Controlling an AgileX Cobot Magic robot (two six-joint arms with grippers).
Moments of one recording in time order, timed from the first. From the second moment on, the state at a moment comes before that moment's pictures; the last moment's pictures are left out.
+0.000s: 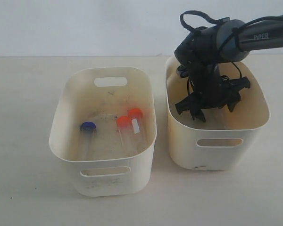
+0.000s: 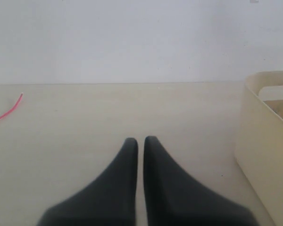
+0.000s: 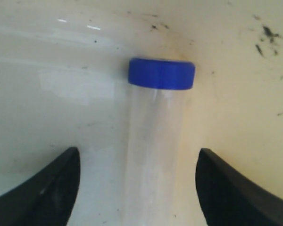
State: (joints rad) left arm 0.00 0.00 0.00 -0.02 0.22 0.02; right arm 0.50 2.19 -1.52 -0.52 1.04 0.60
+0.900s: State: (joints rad) left arm 0.00 0.00 0.00 -0.02 0.22 0.02; right arm 0.49 2.19 -1.53 -0.39 1.01 0.53
